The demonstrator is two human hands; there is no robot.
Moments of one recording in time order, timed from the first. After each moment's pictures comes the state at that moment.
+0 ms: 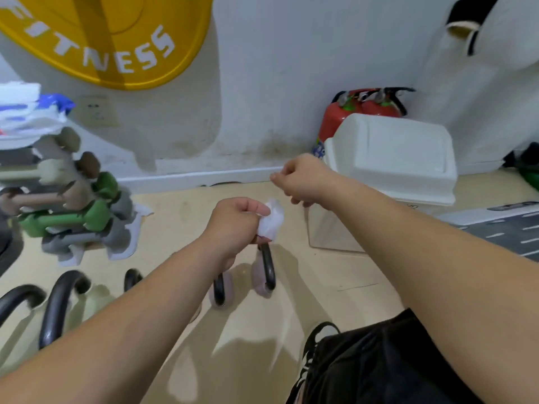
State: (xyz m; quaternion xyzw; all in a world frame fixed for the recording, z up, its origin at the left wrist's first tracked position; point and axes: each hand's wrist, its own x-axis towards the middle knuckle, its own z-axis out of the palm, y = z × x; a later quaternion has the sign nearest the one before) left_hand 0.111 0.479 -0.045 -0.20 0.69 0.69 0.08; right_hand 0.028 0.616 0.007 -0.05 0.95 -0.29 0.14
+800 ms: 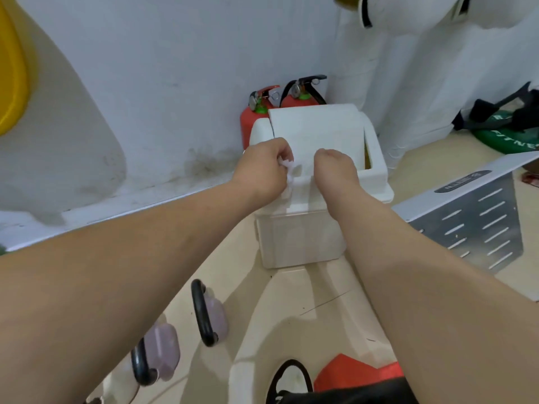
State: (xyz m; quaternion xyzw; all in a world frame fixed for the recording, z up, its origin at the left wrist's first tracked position) left_hand -0.076 0.687 -0.024 0.16 0.92 0.36 -0.03; right_hand -0.058 0.826 -0.033 0.25 0.80 -0.55 -0.05
